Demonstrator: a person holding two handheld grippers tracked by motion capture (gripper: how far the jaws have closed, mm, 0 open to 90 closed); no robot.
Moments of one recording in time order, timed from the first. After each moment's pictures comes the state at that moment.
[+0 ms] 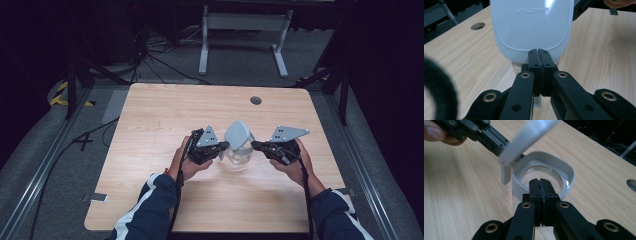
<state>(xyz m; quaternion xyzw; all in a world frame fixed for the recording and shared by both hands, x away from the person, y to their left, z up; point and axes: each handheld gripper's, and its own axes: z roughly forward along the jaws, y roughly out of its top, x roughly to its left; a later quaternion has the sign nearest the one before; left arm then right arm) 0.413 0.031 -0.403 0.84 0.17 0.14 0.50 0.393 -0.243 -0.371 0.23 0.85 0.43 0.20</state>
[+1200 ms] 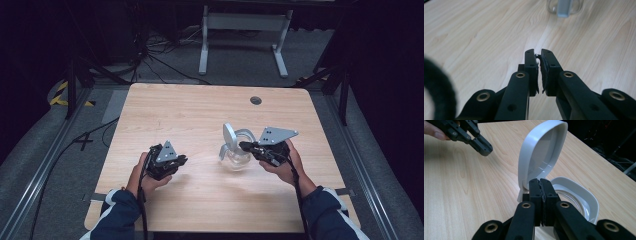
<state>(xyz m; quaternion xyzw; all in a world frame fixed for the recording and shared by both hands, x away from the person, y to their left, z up) 0.377 0.143 -0.436 0.86 0.25 0.17 0.40 0.385 -0.211 -0.361 0.19 0.86 0.44 0.20</state>
